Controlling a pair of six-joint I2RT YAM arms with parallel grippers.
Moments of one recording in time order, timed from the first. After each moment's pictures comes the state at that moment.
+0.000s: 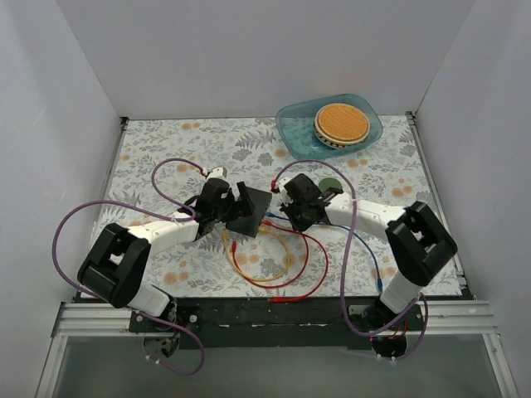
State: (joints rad) left arm -0.54 1.47 0.69 0.10 -0.08 -0.68; right arm 0.76 1.69 1.02 -0.40 0.00 0.01
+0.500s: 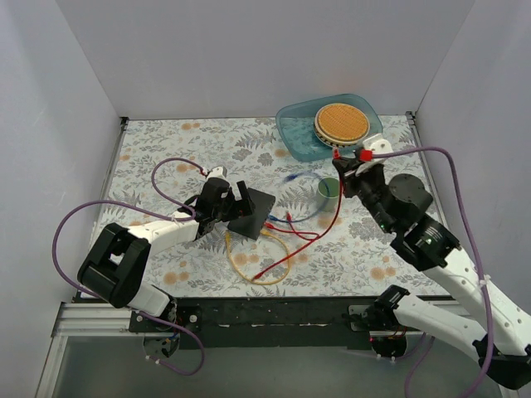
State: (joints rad) left arm -0.54 1.47 0.70 0.10 -0.08 -0.68; right arm 0.77 0.84 1.00 -0.21 0.28 -0.10
